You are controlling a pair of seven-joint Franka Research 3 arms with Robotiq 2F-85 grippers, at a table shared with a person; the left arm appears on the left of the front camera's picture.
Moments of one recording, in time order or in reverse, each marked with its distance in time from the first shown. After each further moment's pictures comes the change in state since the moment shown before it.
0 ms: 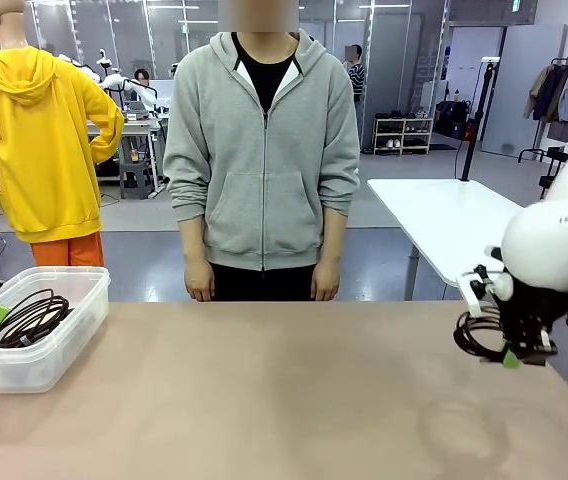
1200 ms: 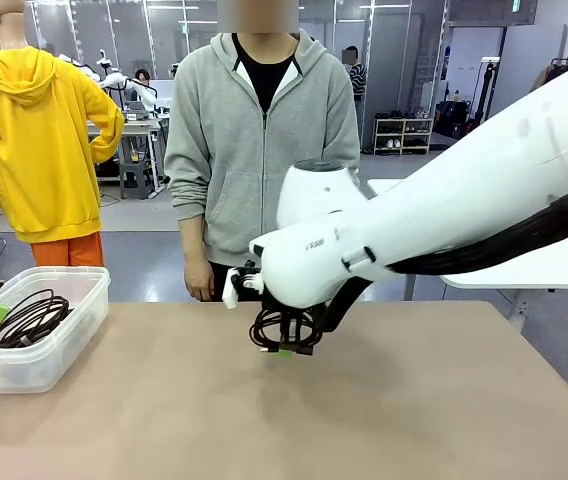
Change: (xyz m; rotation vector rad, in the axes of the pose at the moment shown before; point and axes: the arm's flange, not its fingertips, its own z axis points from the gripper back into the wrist) left arm 0.001 0.000 0.000 0.000 0.002 -0.001; right arm 0.357 0.000 -0.048 -0.012 -0.086 0.069
